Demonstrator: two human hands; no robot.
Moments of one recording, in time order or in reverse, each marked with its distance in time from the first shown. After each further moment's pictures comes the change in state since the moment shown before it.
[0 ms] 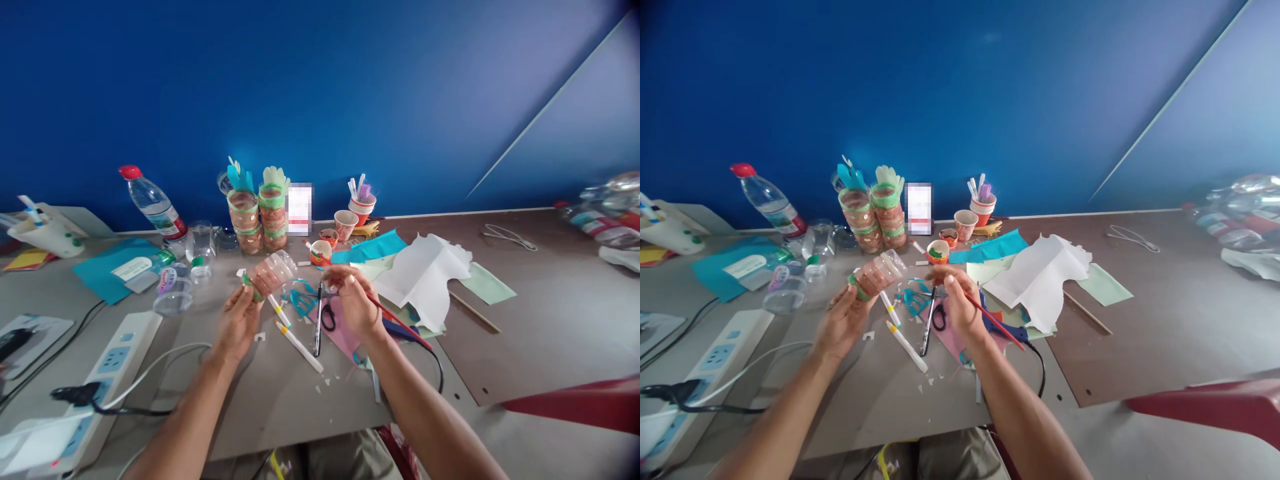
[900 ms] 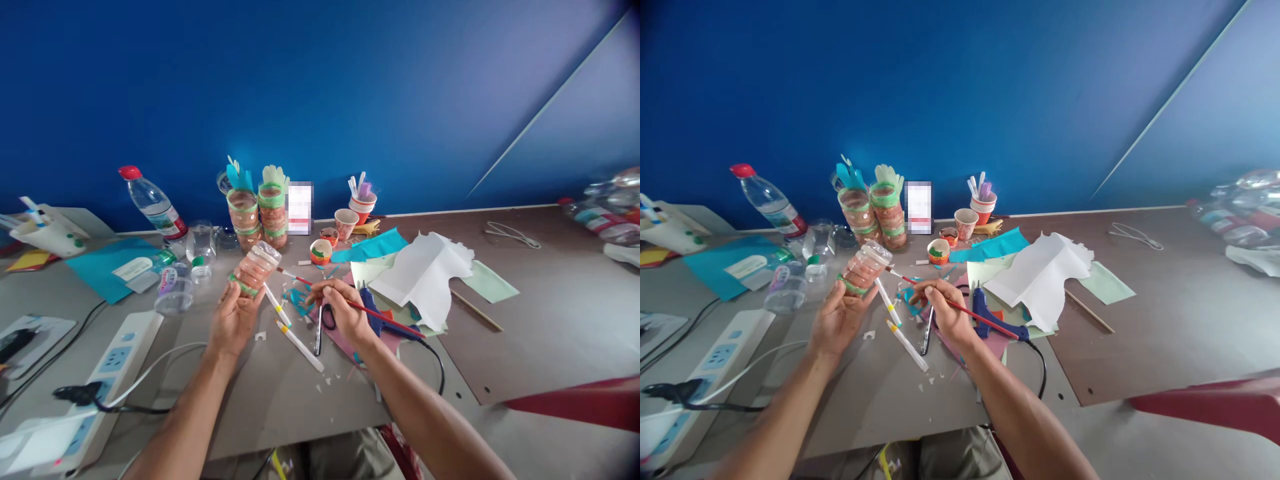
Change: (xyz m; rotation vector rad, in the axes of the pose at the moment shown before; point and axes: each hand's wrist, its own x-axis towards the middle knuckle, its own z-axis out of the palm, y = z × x) left_hand 0.007 0.004 -0.013 -0.168 0.139 -0.042; right_hand -0.011 0.001 0.013 0.019 -0.167 0.064
